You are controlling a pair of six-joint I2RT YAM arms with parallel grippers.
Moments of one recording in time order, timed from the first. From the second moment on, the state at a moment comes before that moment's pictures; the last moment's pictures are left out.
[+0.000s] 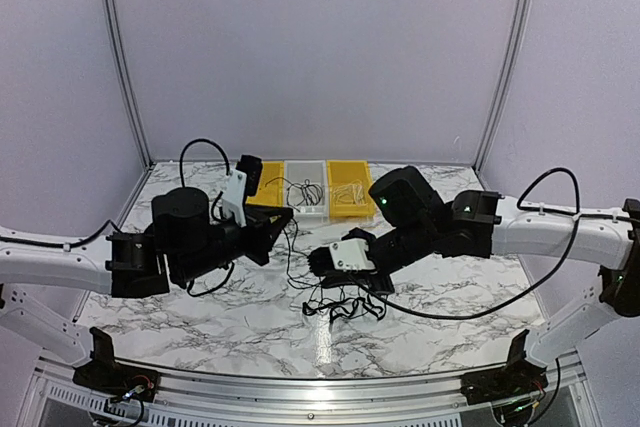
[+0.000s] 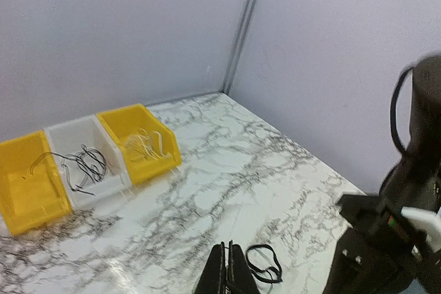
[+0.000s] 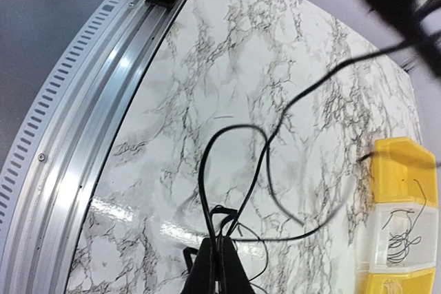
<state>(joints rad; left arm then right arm) -1.16 1.27 0.79 0.31 -0.33 -0.33 1.05 1.42 1.15 -0.48 -0.40 -0.76</state>
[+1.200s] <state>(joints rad) -0.63 1.67 1.38 -0.02 -0.38 -0.13 0.78 1.29 0.81 -0.33 -0.37 -0.68</state>
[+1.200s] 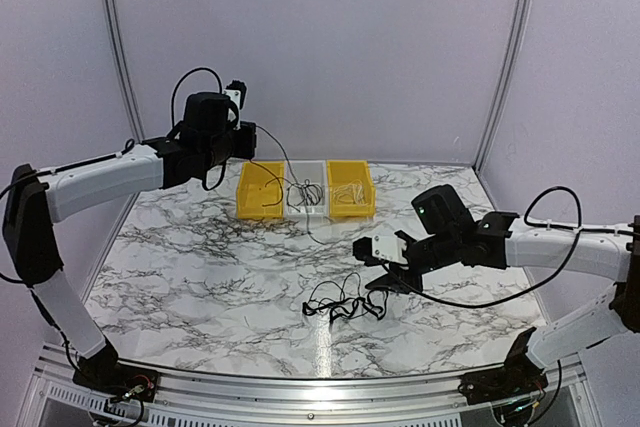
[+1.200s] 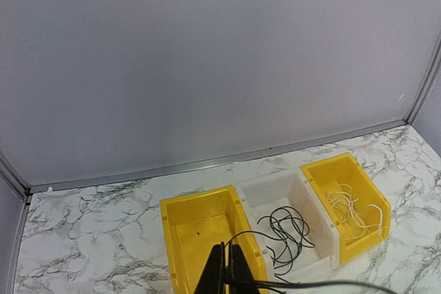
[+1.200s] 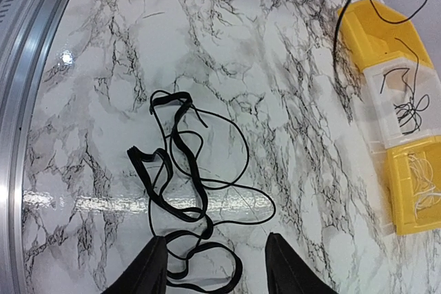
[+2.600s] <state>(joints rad) -0.36 2.14 1.86 -0.01 -0.03 -0.31 0.60 1.42 0.77 -0.26 -0.19 -0.69</state>
